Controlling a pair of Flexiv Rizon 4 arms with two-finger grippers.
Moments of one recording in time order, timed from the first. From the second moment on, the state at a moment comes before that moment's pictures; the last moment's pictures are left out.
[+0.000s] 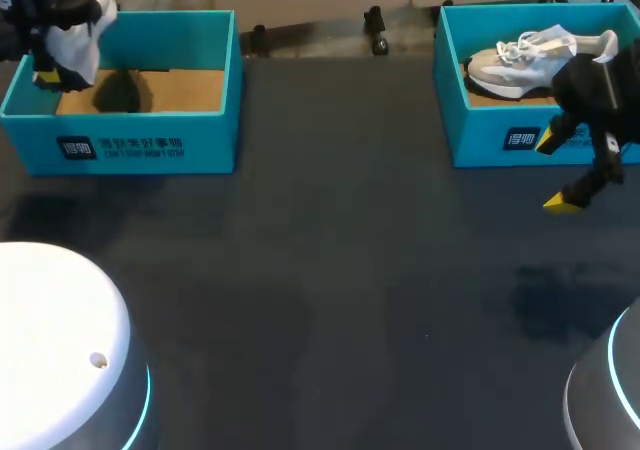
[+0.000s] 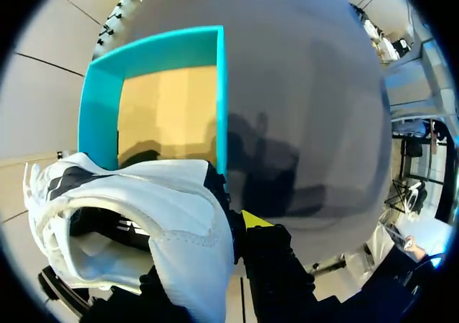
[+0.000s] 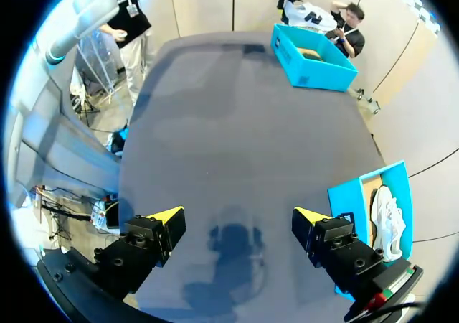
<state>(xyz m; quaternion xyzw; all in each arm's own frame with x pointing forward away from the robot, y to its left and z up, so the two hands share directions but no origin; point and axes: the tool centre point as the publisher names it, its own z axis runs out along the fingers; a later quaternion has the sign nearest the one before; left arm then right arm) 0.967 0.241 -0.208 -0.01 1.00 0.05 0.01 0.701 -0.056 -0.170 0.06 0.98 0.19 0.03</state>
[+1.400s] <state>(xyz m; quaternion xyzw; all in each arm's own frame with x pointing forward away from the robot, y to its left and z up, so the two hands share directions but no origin) 1.009 0.296 -0.234 0.10 0.99 0.06 -0.01 0.701 -0.056 -0.170 0.06 0.98 0.19 0.03</state>
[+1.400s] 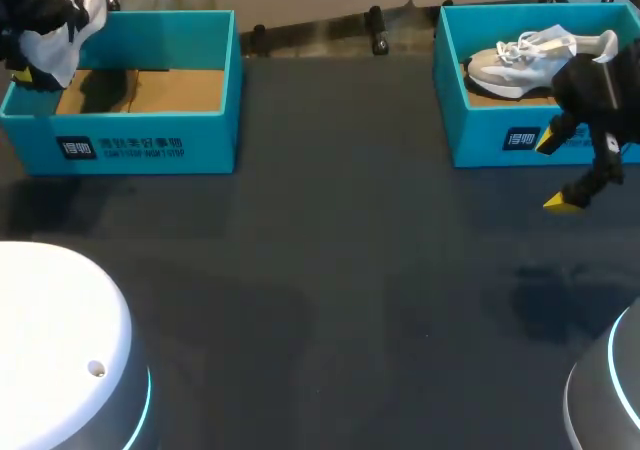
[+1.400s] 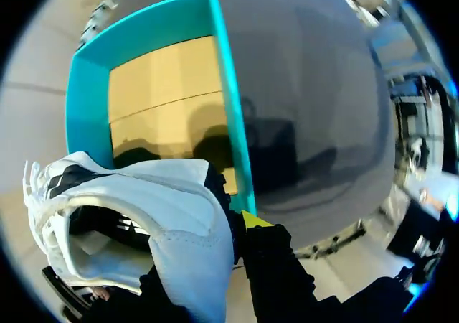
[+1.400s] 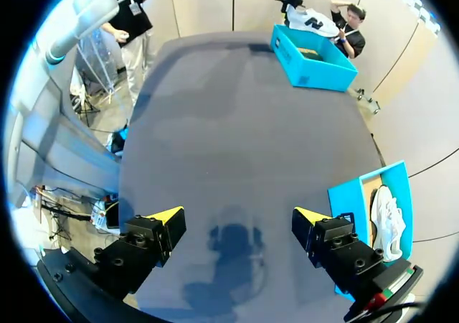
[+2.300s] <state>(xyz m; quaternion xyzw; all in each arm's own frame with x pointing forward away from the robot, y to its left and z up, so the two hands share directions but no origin) 1.030 0.305 -0.219 0.52 0.85 0.06 -0.03 0.701 -0.056 -0.170 0.06 0.98 0.19 0.03</state>
